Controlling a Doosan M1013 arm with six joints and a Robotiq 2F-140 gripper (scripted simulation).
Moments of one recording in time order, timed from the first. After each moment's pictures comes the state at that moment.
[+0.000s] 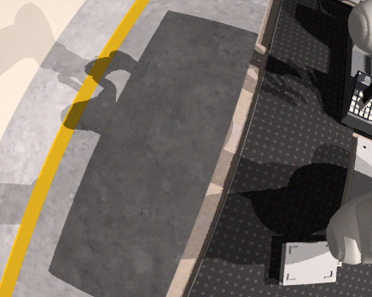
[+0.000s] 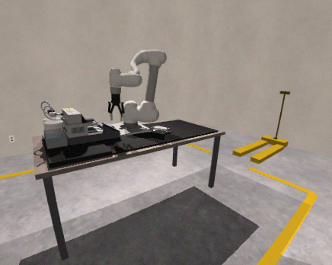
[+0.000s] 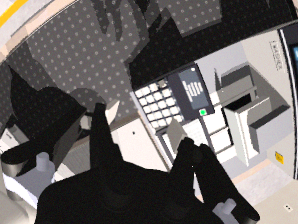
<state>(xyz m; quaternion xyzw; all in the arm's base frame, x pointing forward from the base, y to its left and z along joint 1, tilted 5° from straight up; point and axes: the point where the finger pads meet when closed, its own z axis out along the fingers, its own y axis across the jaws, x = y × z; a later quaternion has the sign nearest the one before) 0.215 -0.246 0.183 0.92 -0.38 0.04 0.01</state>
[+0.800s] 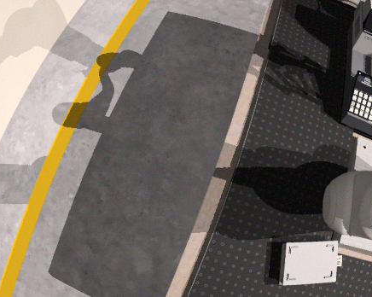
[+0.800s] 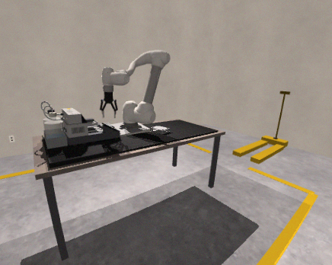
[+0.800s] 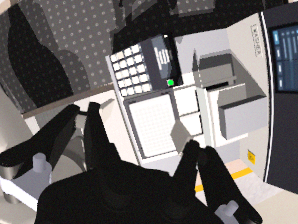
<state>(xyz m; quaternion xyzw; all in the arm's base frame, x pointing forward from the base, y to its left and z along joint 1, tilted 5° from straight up) 0.130 -0.282 0.192 0.96 -0.29 0.03 0.02</state>
